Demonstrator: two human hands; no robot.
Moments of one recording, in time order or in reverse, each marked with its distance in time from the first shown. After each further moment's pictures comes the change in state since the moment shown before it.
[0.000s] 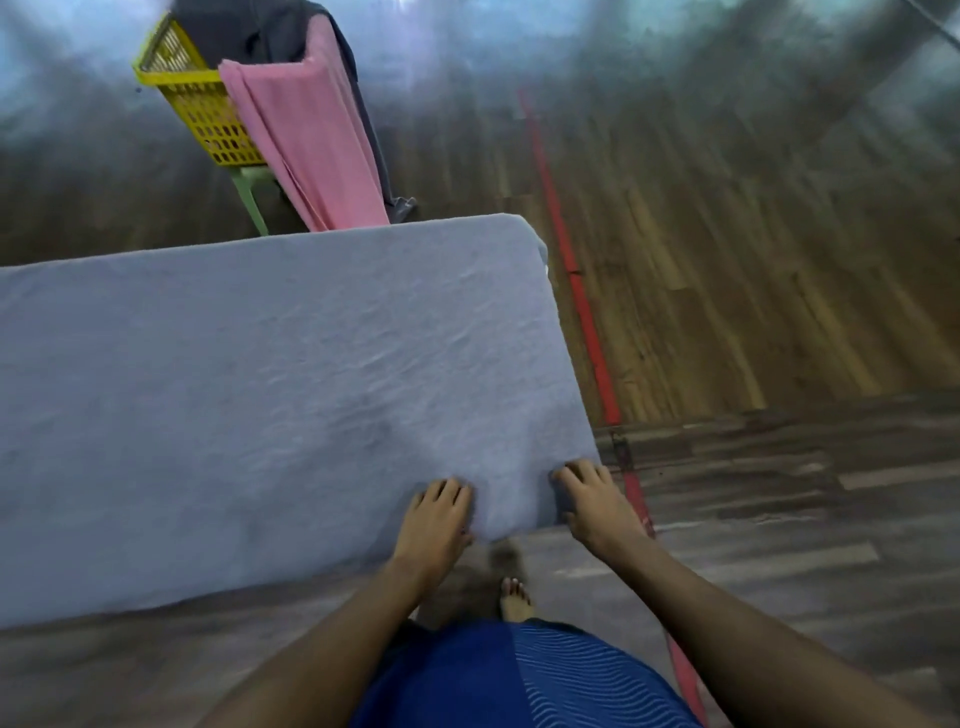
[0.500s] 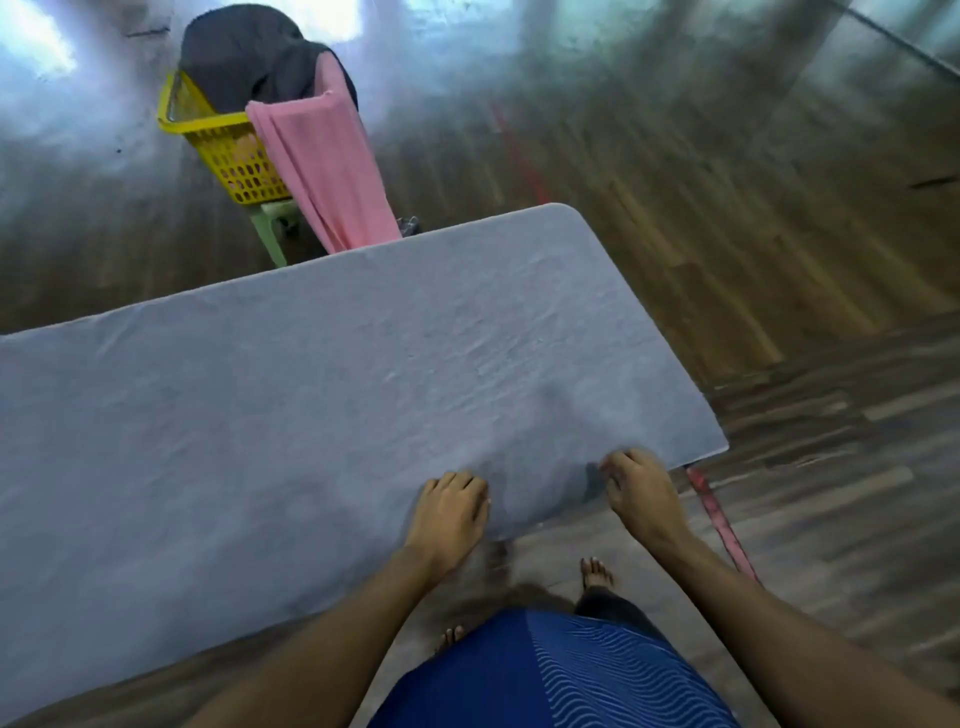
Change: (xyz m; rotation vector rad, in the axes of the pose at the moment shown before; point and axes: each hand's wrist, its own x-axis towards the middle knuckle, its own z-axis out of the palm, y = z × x) left_hand -0.094 -0.181 -0.040 -0.130 0.113 0.129; right_hand -0.019 -0.173 0.069 0.194 0.464 0.235
